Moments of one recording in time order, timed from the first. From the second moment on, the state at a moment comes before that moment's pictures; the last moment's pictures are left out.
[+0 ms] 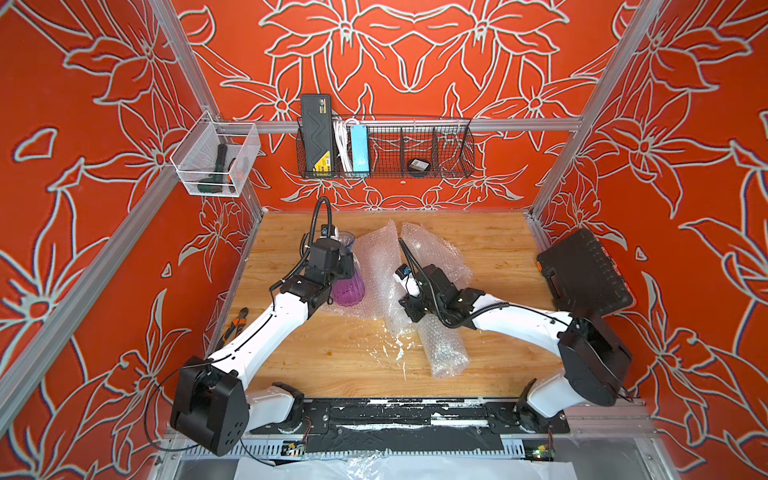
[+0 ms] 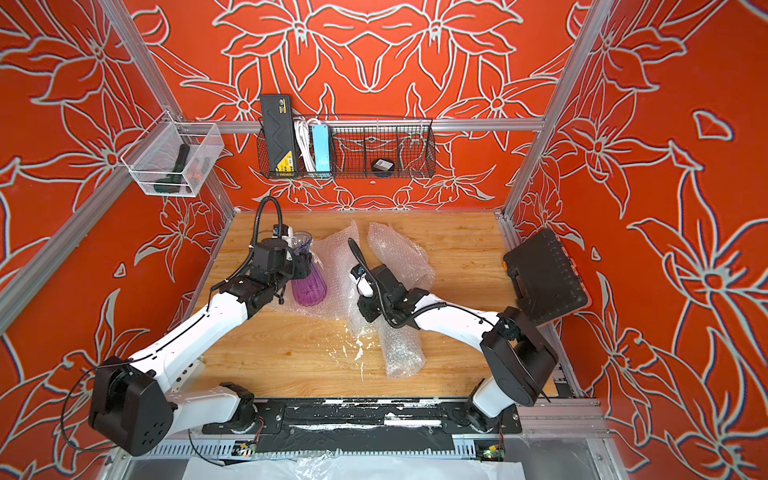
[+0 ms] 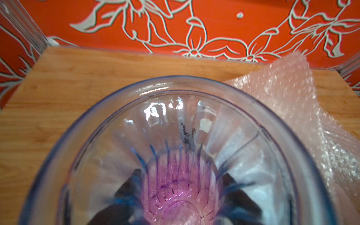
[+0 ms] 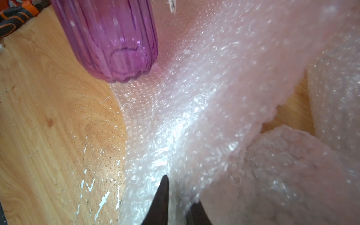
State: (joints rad) left arm -0.33 1.25 0.94 -0.22 -0.24 -0.29; right arm 0.84 1.53 0.93 -0.17 -0.08 0.06
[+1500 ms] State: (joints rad) left arm -0.02 1.90 1.27 0.32 -0.27 -0.07; right arm 0.84 1.27 0.80 -0.31 -0.13 0.06
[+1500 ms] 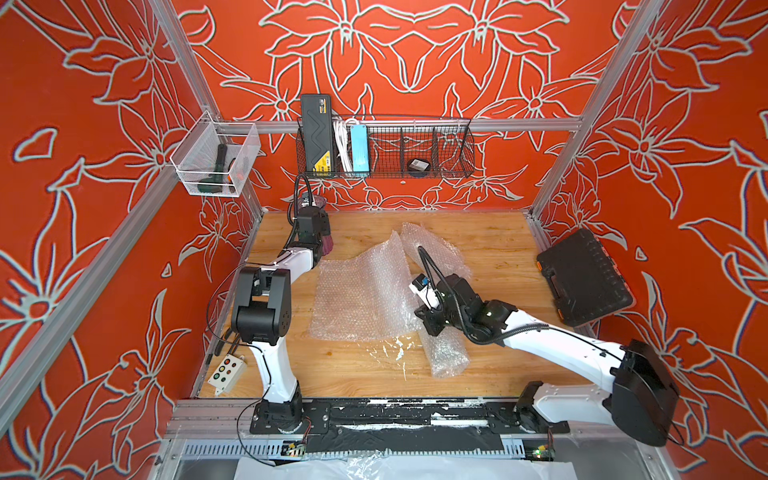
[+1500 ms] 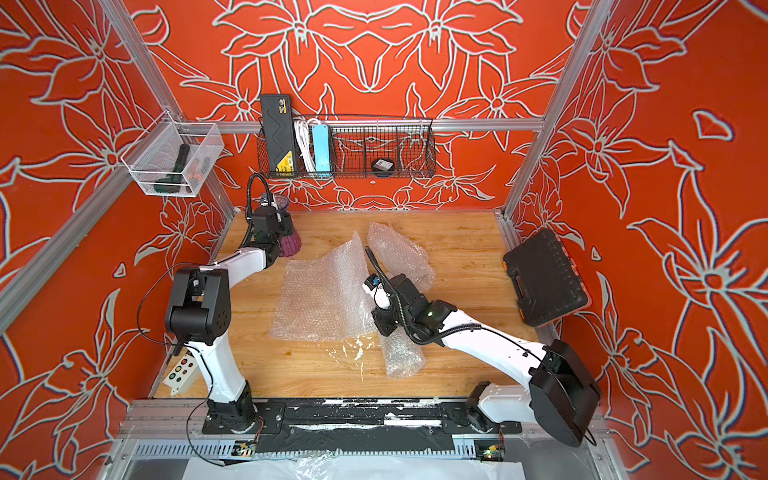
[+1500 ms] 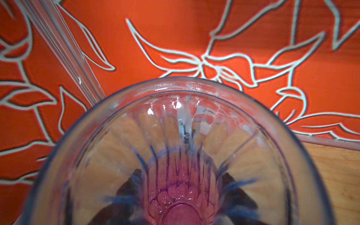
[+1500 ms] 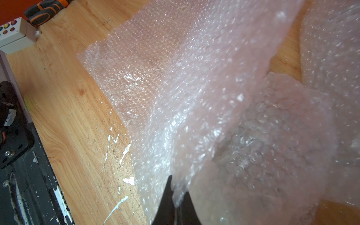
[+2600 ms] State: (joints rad) left arm -0.05 1.39 0.95 0.09 -0.24 -0.26; right arm 0.84 1.26 0.80 -0.30 -0.13 0.06
